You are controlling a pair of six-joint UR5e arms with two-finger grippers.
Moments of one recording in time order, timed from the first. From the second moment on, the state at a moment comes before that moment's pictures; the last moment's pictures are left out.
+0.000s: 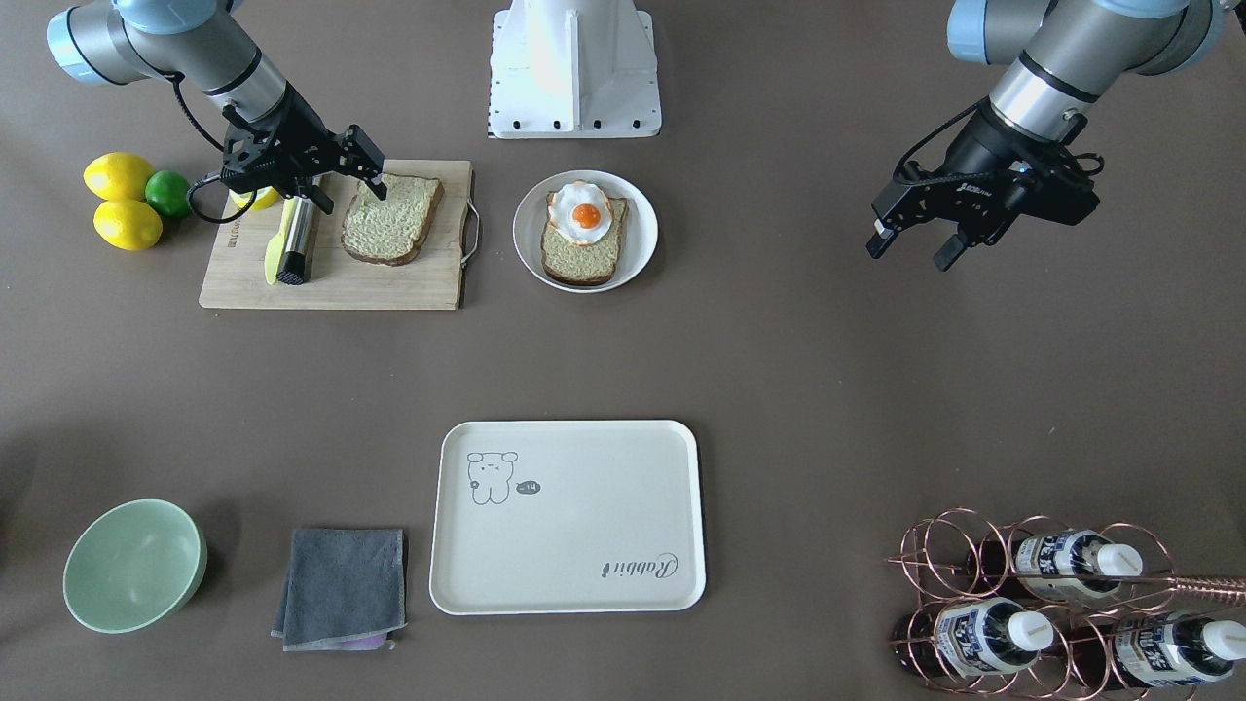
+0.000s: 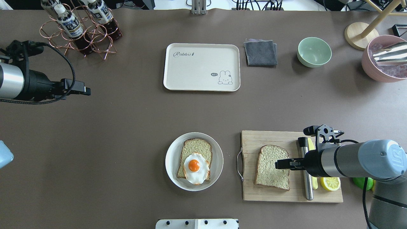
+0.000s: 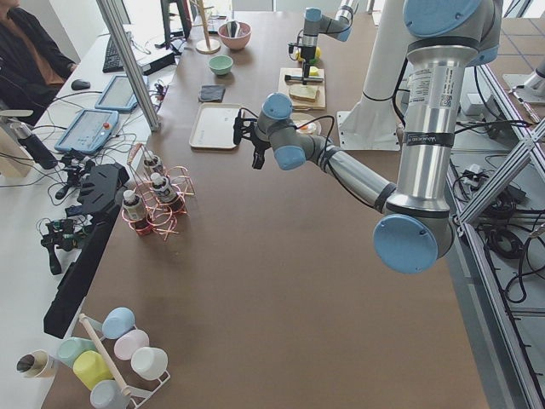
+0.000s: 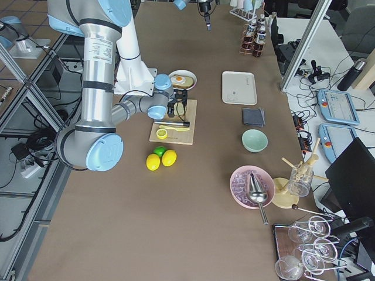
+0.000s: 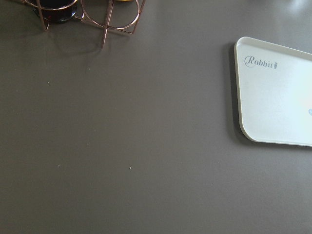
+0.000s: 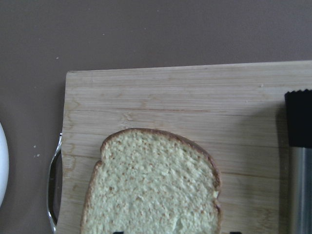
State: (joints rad) left arm -0.87 -1.64 -2.00 -2.16 -2.05 -1.18; right arm 0.39 -1.68 2.00 -0.81 1.82 1.37
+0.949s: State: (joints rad) left arm -0.87 -1.64 -1.99 -2.16 -2.06 -1.18; right arm 0.37 -1.68 1.97 -0.81 1.82 1.37
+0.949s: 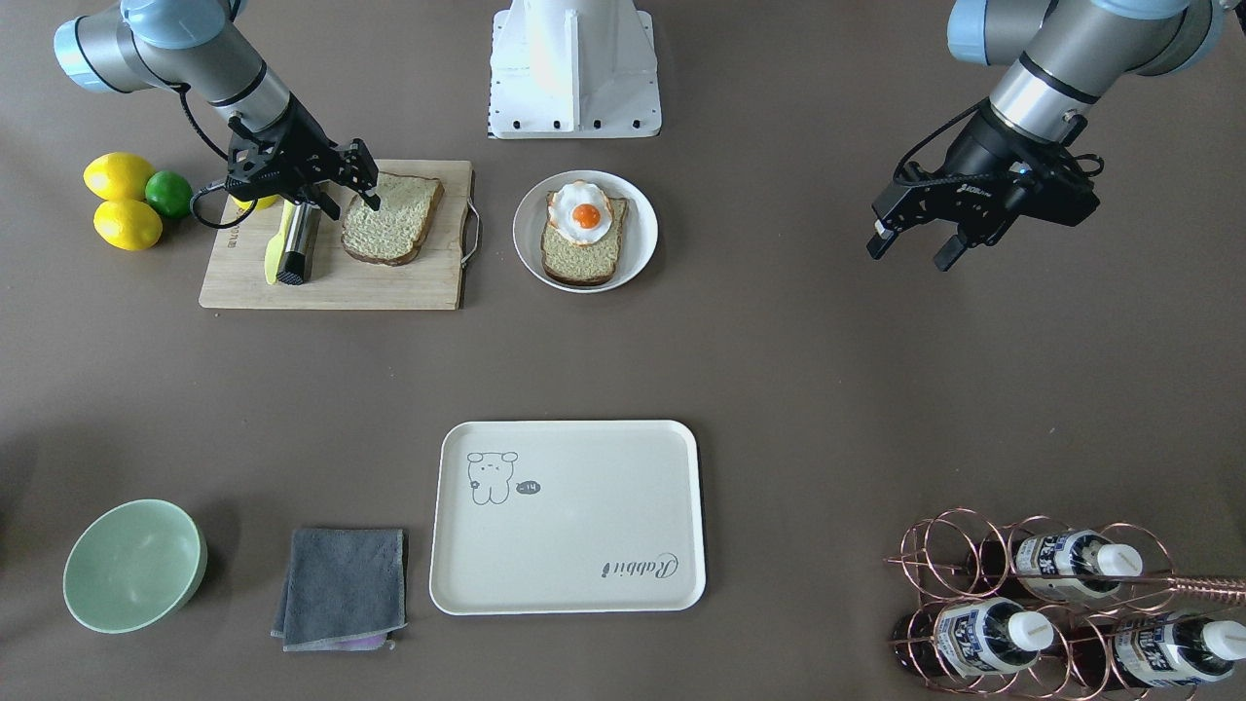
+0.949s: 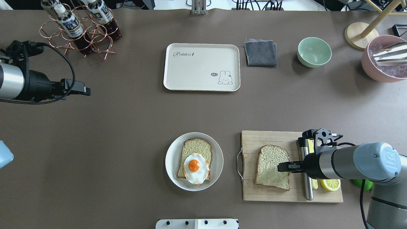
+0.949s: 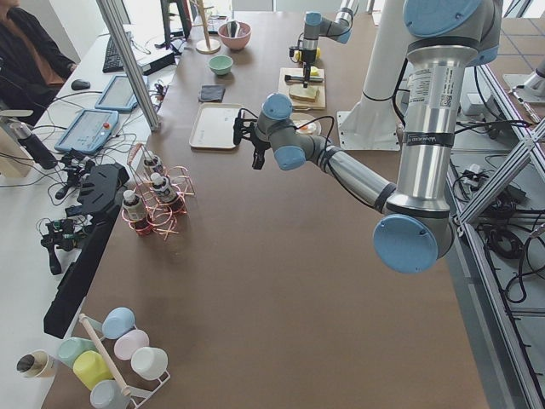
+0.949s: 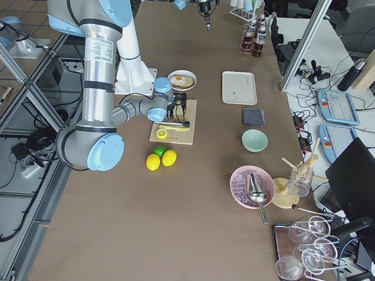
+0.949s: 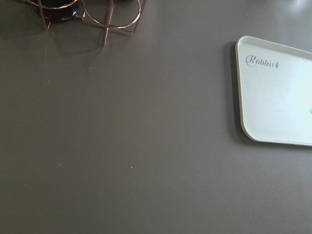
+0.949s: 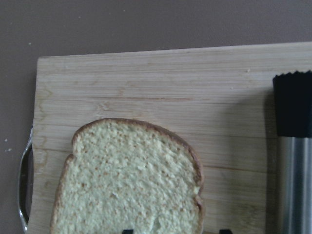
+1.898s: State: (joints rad) left arm -0.87 -1.64 -1.99 -2.16 -2.06 -1.18; right arm 0.38 -1.64 1.97 -0.81 1.80 1.45
